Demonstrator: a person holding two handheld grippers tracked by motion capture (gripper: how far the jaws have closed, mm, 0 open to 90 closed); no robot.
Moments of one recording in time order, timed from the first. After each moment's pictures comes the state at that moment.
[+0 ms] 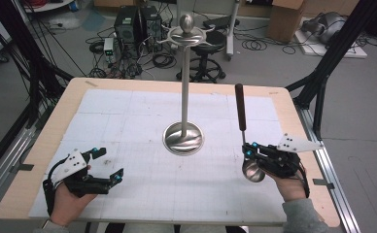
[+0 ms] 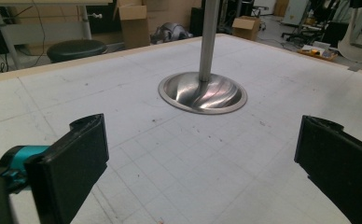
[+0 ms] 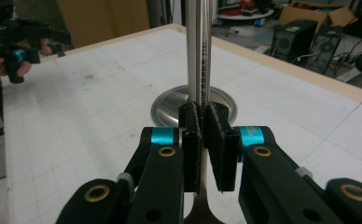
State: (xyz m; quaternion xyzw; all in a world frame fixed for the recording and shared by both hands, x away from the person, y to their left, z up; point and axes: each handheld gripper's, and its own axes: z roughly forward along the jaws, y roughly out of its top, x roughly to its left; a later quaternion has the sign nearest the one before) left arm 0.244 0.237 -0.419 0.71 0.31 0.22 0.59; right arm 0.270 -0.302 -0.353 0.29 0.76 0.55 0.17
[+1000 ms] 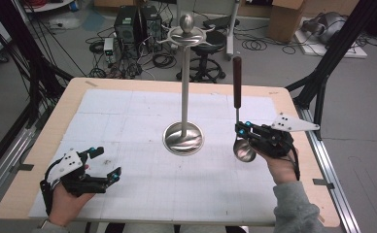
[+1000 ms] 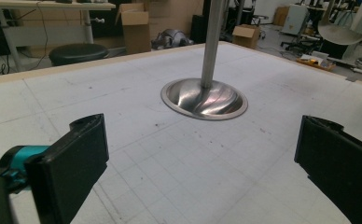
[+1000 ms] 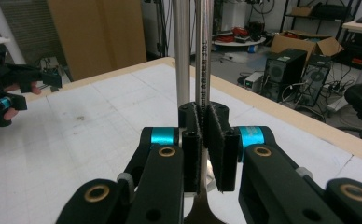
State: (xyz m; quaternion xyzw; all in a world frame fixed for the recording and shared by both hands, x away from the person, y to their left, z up) left arm 0.243 0.243 -0.417 0.70 0.32 0.22 0.60; right arm 0.302 -0.279 -0.318 0.28 0.74 0.58 0.19
